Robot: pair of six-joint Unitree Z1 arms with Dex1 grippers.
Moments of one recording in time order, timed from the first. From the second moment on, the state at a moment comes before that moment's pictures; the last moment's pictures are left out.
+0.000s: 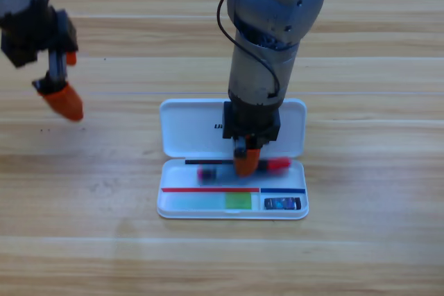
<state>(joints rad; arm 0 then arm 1) -0.53 1.79 -1.57 1.08 0.03 0.73 0.92 2.41 -2.20 1.23 0.04 -0.71</state>
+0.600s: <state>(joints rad) -0.43 1.98 -1.98 1.11 -0.09 0.77 0.96 2.09 -2.00 1.23 0.17 -0.64</state>
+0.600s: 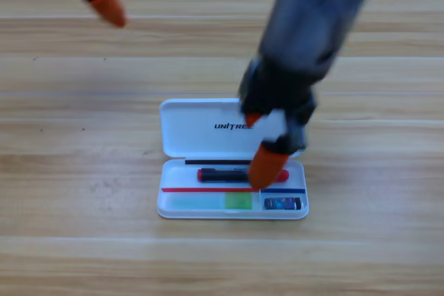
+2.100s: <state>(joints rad) -0.42 2.31 -1.86 1.23 -0.70 0.91 1.01 1.47 -1.44 0.82 0.34 -0.37</state>
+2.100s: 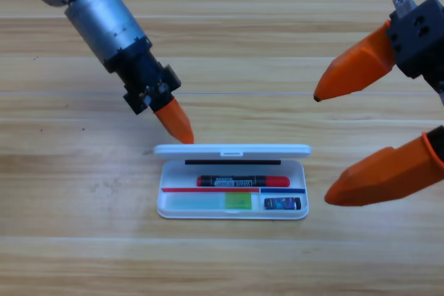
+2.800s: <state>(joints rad) -0.53 2.16 -1.61 0.98 -0.52 0.79 1.01 1.47 -1.44 0.82 0.38 -0.37</state>
